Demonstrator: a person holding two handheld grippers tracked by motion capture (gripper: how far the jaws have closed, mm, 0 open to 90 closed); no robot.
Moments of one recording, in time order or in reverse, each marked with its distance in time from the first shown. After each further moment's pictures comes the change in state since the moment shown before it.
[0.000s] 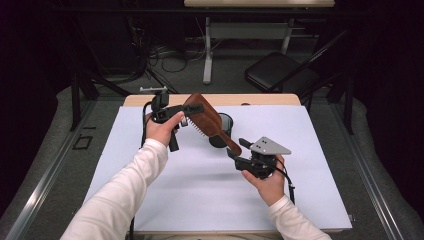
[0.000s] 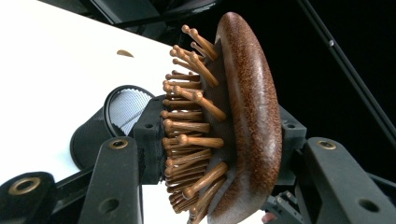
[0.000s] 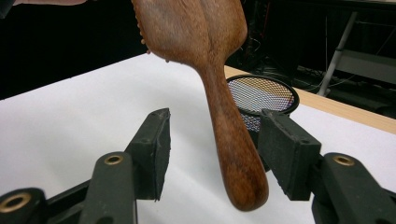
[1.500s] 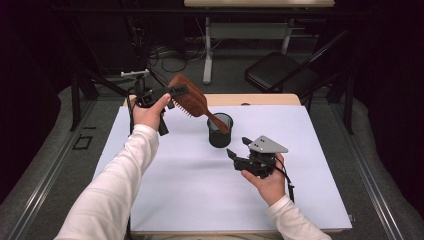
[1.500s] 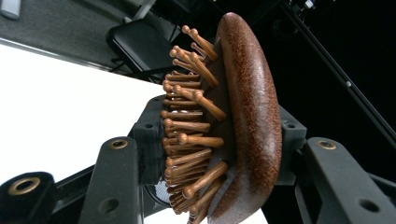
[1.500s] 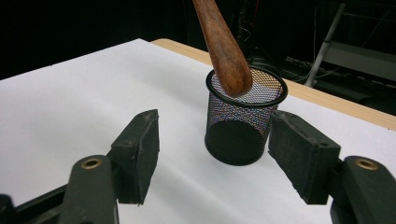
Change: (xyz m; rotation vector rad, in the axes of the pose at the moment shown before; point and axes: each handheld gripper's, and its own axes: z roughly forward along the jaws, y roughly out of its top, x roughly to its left) left arm -0.004 0.039 -0.029 -0.151 0.095 0.021; right arm -0.002 0.000 0.004 0.052 -0.048 -0.023
